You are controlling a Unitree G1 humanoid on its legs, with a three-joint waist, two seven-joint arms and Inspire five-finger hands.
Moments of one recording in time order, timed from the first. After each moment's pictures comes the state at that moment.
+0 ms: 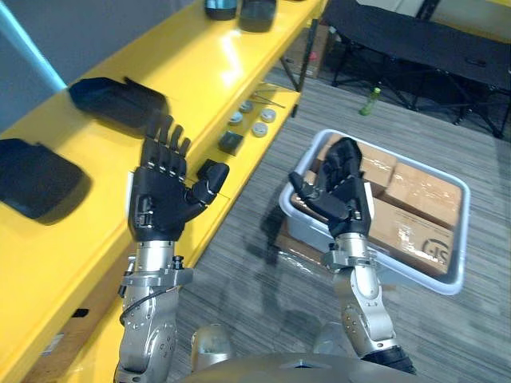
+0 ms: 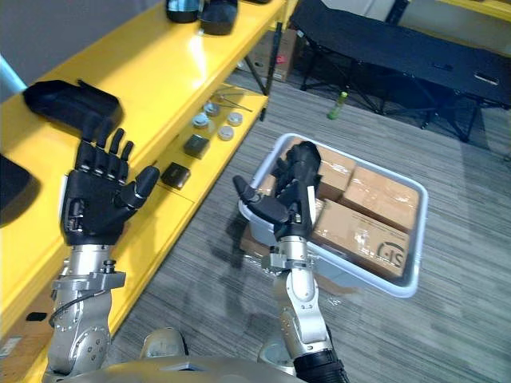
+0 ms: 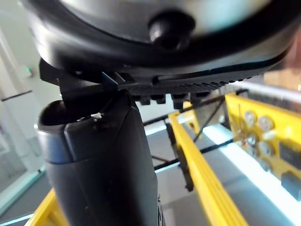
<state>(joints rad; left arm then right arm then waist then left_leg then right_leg) 0.28 0.15 -0.12 -0.37 -0.64 -0.28 -0.07 0.14 -0.05 0.24 -0.06 0.32 -0.33 -0.14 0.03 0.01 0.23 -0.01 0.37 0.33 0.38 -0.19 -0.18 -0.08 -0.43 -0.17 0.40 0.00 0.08</state>
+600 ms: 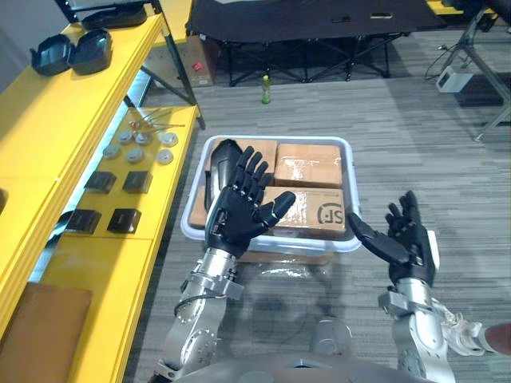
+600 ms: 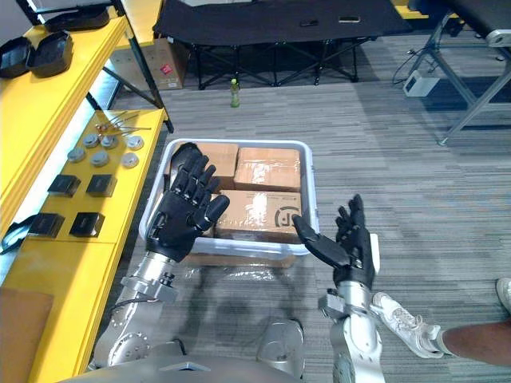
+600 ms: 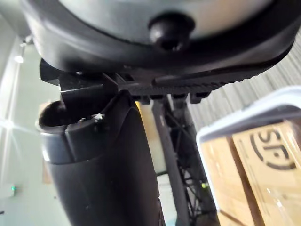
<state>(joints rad) 0.27 0.10 -0.33 -0.27 -0.62 -0.20 -0.11 0.32 -0.16 -0.01 -0.06 0.35 -0.27 -0.10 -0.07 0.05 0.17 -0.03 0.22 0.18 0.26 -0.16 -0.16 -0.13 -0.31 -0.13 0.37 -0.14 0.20</state>
